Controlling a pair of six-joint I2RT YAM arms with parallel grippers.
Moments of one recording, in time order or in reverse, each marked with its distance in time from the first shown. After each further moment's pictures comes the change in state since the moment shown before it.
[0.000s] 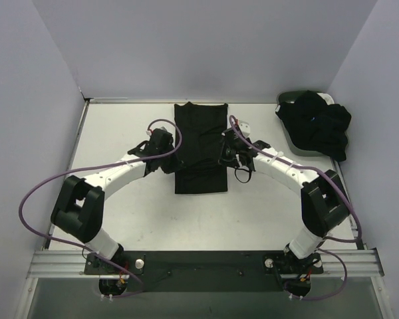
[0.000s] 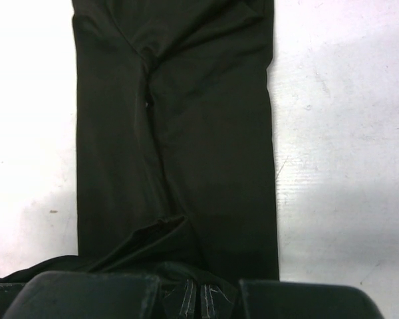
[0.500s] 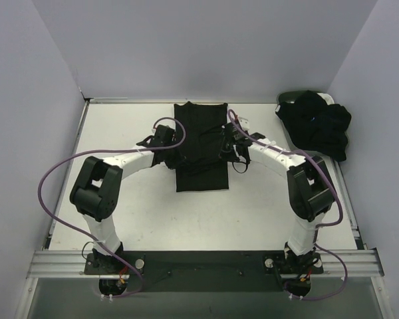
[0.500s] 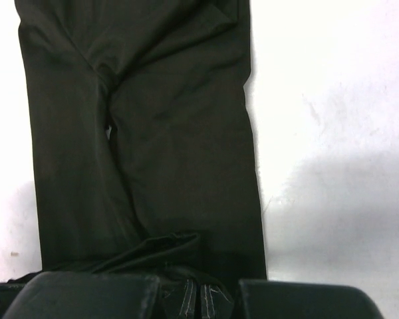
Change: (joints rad) left arm 0.056 0.253 0.118 0.078 0.091 0.025; right arm -0.073 0.183 0.113 0.000 -0.034 -0.021
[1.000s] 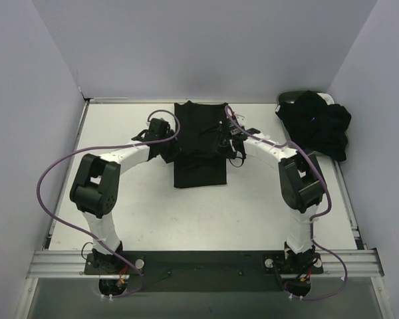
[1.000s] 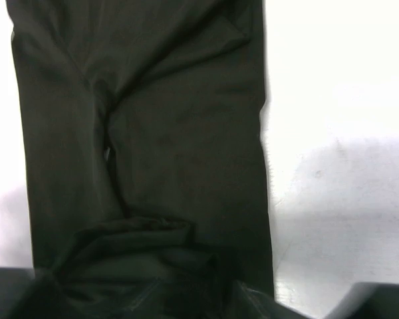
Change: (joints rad) left arm 0.069 0.032 0.066 0.026 0.021 0.013; right arm -0.025 0.134 0.118 0.011 -0.039 -0.005
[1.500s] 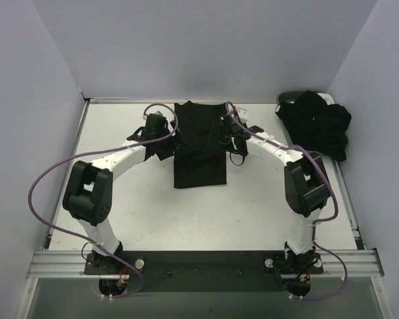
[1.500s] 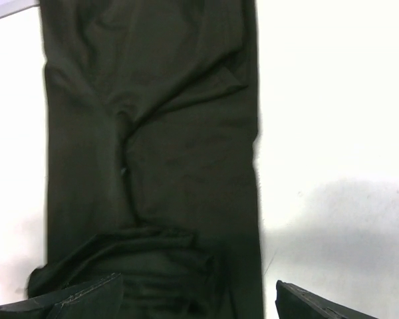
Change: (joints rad) left arm -0.005 -0.064 0.017 -0.008 -0.060 0.021; right arm 0.005 -0.039 0.031 -0.003 0.083 -0.056
